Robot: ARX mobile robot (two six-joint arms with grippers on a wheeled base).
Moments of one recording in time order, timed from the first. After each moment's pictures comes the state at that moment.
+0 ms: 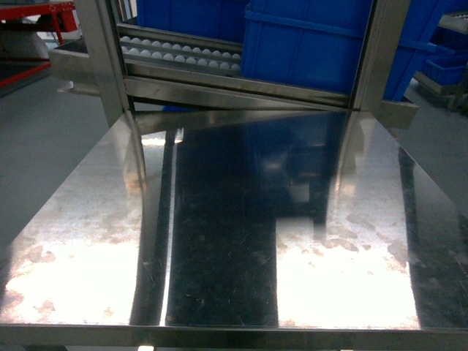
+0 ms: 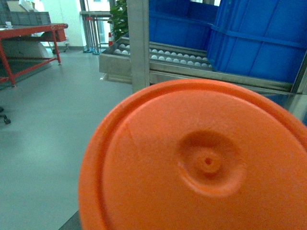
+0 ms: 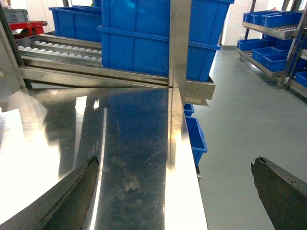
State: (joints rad) left arm 0.00 0.21 0.01 0.20 0.00 0.00; right arm 0.00 0.00 0.01 -0.01 0.00 0.00
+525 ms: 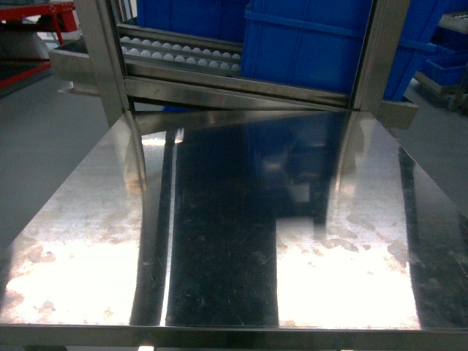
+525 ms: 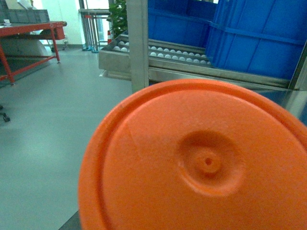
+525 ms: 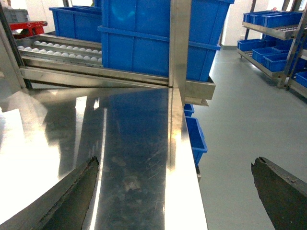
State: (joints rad) left arm 0.00 0.01 0.01 -0.01 0.00 0.00; right arm 0.00 0.00 0.01 0.00 0.00 0.00
